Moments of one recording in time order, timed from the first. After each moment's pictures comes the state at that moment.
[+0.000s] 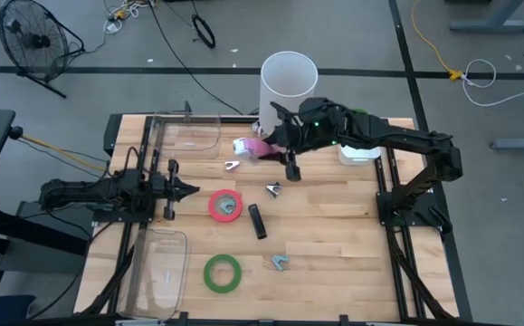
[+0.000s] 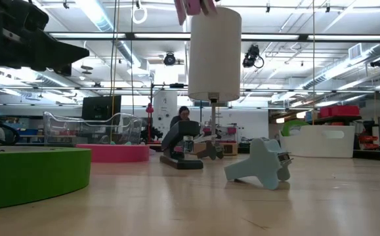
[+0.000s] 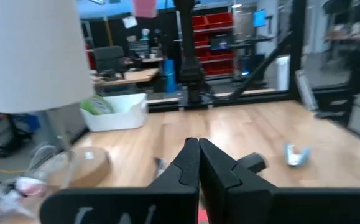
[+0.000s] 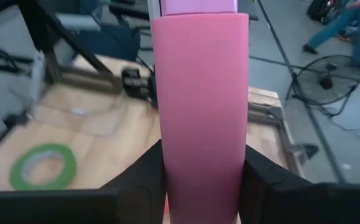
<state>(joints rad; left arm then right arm) 0.00 0.01 0.01 0.05 -0.07 0.11 -0.14 1.58 1.70 -0.56 -0.20 -0.26</state>
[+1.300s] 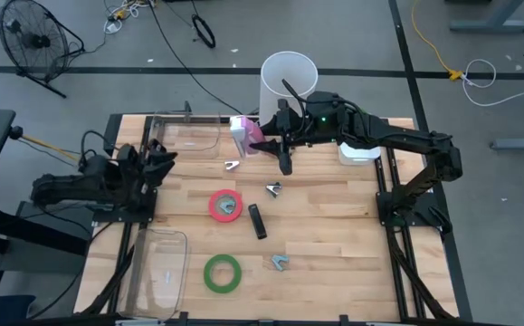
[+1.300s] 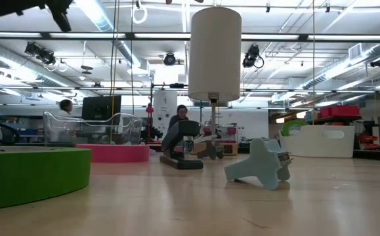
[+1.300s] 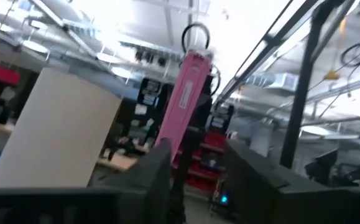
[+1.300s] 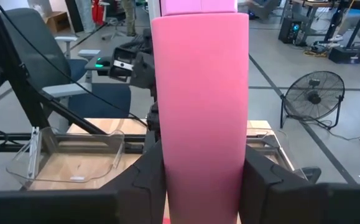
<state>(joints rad) 0.00 0.18 0.26 0.42 -0.17 -0.27 -0.14 1.58 1.70 -0.36 -0.16 -0.06</state>
